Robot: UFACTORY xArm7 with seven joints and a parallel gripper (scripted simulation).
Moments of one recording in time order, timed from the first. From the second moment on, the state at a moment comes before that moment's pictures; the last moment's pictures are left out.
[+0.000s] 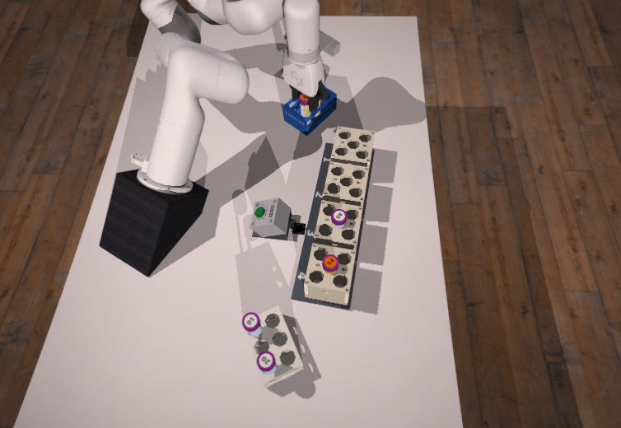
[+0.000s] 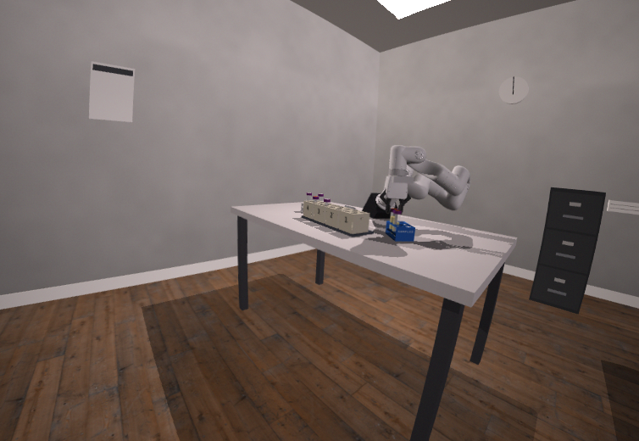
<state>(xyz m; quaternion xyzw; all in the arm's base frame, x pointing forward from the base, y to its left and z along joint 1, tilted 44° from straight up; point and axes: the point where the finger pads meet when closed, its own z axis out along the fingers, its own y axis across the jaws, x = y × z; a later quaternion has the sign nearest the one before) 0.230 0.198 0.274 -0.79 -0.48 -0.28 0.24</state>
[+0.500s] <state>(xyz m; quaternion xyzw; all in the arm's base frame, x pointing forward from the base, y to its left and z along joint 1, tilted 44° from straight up) 0.229 0.197 0.275 -0.79 -0.48 -0.28 0.24</state>
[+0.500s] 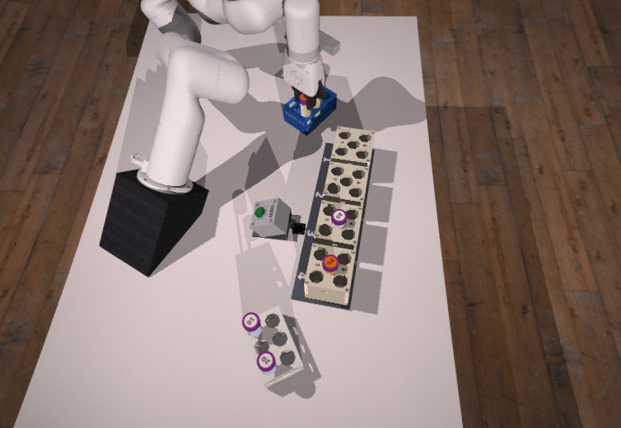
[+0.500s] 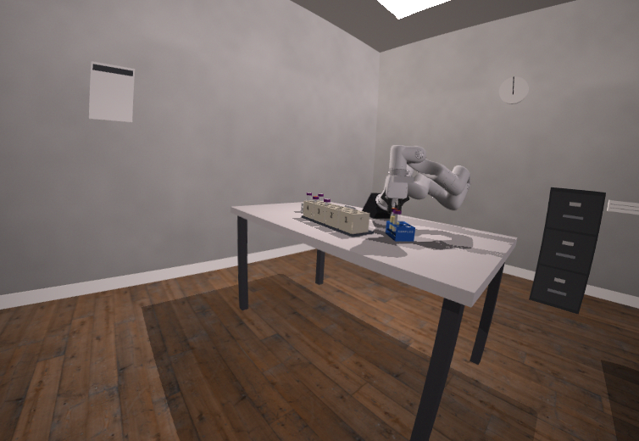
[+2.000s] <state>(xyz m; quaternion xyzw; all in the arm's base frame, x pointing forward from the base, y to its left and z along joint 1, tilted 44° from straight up) 0.228 0.193 0.279 -0.79 -0.48 -0.28 0.24</state>
